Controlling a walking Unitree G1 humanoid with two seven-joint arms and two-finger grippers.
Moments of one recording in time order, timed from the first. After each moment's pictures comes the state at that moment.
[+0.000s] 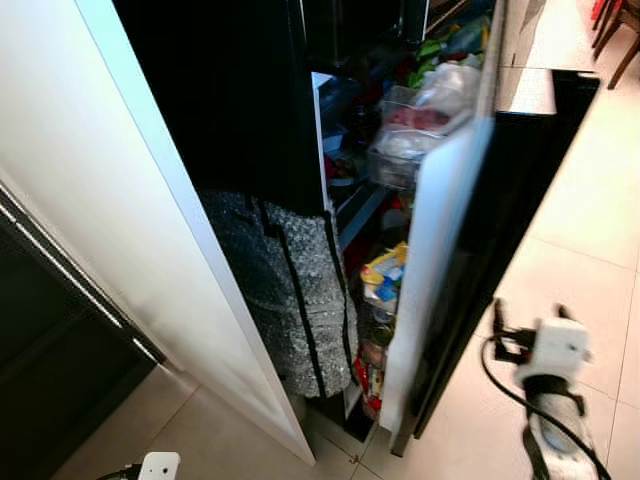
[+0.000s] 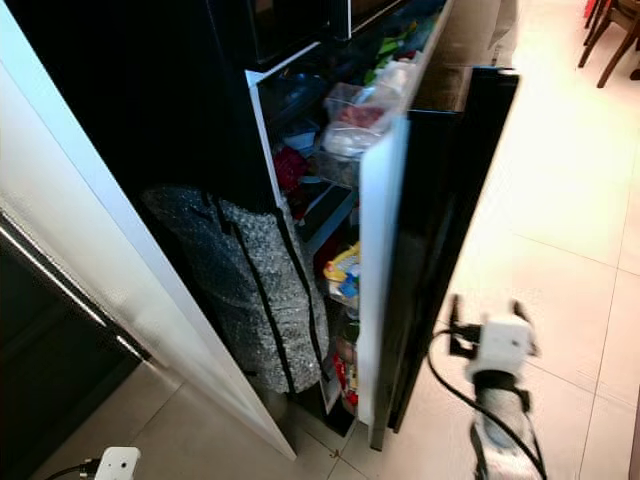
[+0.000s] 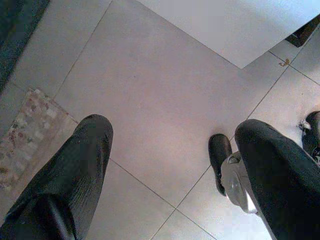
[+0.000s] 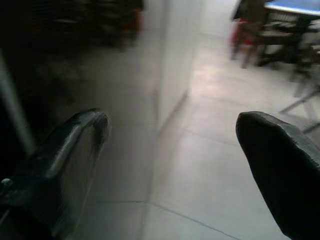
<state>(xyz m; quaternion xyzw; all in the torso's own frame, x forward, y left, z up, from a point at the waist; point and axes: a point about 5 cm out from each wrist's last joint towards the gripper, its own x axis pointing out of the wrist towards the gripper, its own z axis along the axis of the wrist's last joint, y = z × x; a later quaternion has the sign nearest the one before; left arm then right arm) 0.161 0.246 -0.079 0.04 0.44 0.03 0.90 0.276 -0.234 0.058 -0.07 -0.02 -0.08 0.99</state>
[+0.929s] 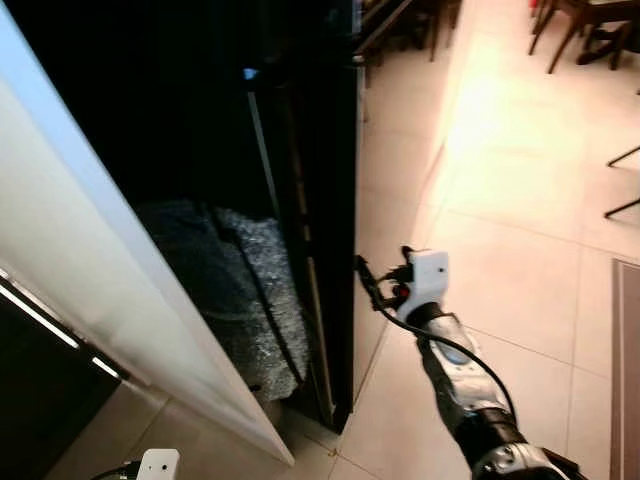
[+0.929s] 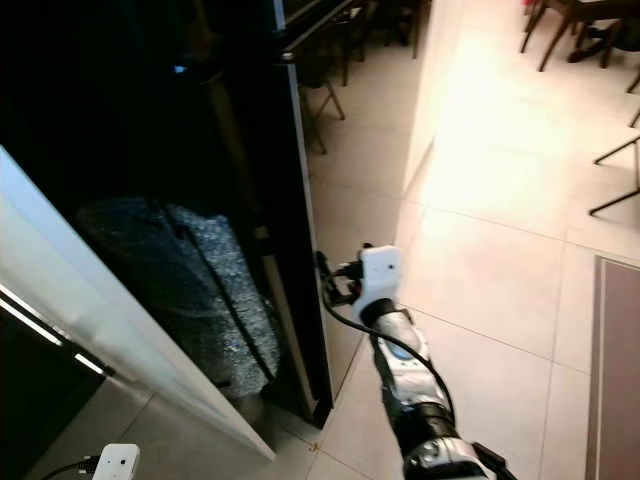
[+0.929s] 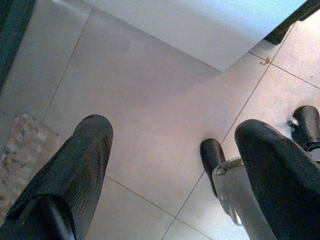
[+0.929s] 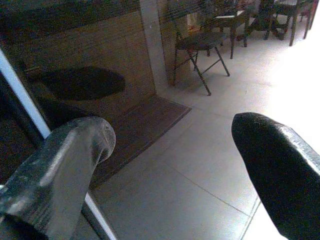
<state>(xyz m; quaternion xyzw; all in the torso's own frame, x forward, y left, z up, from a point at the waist) 0.164 0.247 -0.077 0.04 0.44 0.04 0.90 0.342 -0.100 0.097 0.04 -0.01 0.19 0.98</state>
